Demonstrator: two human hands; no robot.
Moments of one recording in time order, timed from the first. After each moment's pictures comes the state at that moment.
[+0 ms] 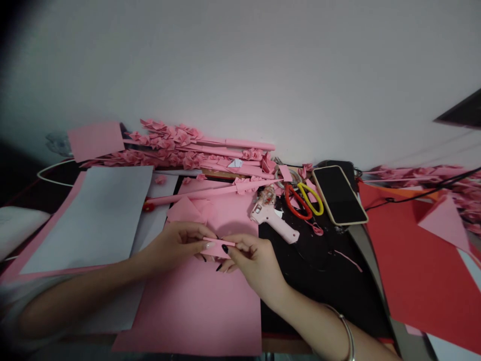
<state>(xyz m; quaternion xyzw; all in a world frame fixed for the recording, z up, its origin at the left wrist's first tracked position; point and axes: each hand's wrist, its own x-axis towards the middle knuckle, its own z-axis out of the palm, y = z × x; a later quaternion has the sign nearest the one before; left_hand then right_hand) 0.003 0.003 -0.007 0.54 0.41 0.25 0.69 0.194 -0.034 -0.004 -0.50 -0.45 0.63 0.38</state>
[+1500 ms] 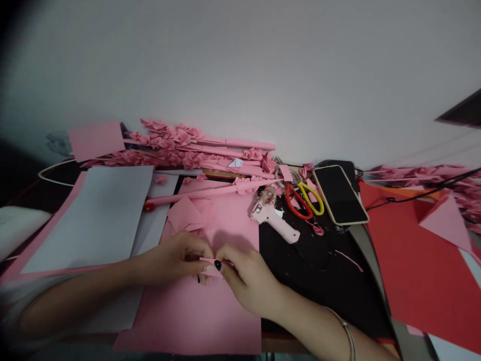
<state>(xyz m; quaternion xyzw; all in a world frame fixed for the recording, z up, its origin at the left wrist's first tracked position) 0.000 -0.002 0.009 0.68 0.36 0.10 0.63 0.199 -0.042 0.003 -0.43 -0.76 0.43 0.21</state>
